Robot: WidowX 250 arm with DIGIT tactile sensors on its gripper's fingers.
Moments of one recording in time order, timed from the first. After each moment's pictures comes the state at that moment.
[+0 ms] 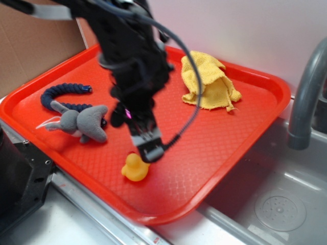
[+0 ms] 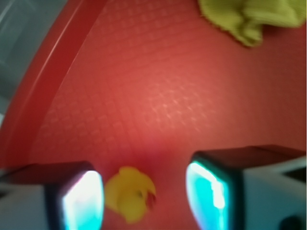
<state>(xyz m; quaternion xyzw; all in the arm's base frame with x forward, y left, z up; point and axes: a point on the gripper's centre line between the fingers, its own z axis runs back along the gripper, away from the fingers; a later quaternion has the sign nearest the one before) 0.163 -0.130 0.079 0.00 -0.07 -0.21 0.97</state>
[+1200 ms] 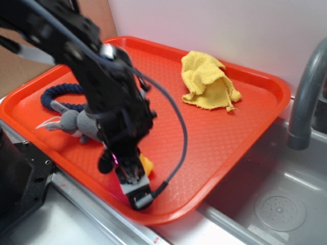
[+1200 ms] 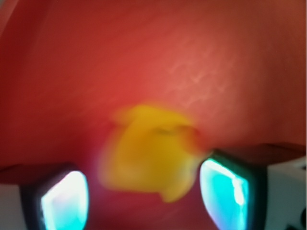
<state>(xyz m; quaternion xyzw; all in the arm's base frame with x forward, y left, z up) 0.130 -0.130 0.014 -0.02 0.02 -0.19 0.98</state>
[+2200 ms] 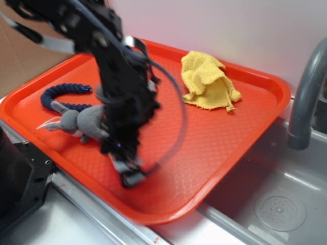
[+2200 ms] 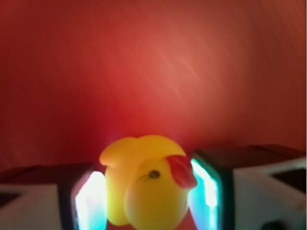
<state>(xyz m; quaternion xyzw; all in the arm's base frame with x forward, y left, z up) 0.152 -0.100 0.040 0.01 0.03 -0.15 0.99</state>
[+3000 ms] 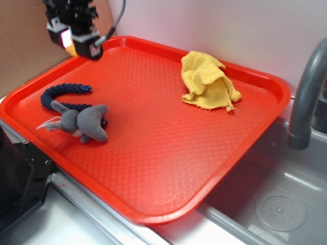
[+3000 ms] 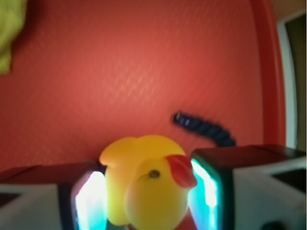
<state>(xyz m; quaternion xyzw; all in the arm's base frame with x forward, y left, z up) 0.211 0.049 0.119 0.02 0.00 0.05 1.00</state>
